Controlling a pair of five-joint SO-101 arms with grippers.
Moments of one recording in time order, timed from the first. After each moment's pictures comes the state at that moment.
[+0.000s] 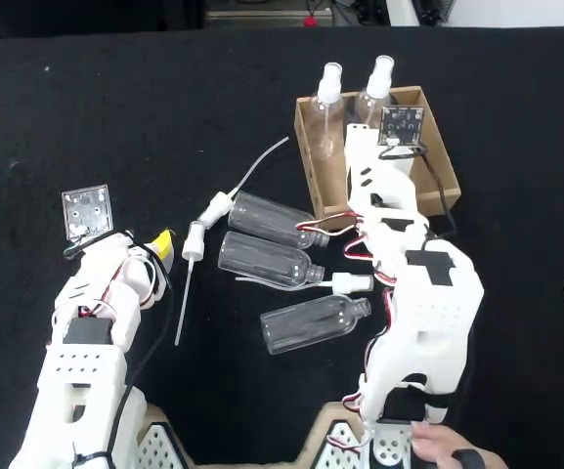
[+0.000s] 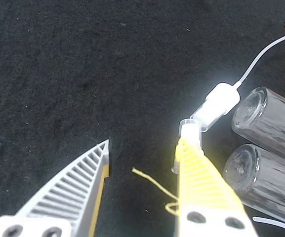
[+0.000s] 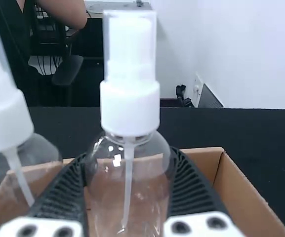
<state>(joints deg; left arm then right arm) -5.2 -60.1 83.5 21.8 8.3 3.5 32.0 28.3 -43.7 3.3</state>
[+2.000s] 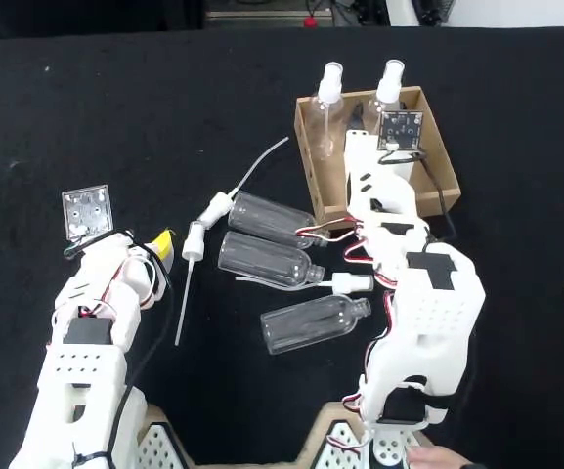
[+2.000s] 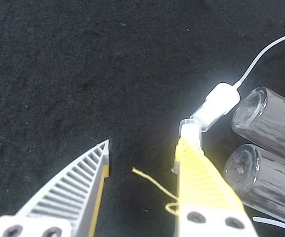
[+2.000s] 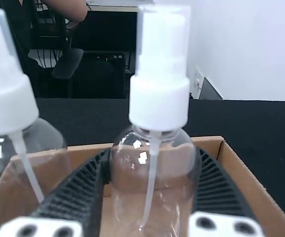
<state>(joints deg) -5.2 -60.1 83.5 21.8 8.3 3.5 30.6 31.5 -43.8 3.2</state>
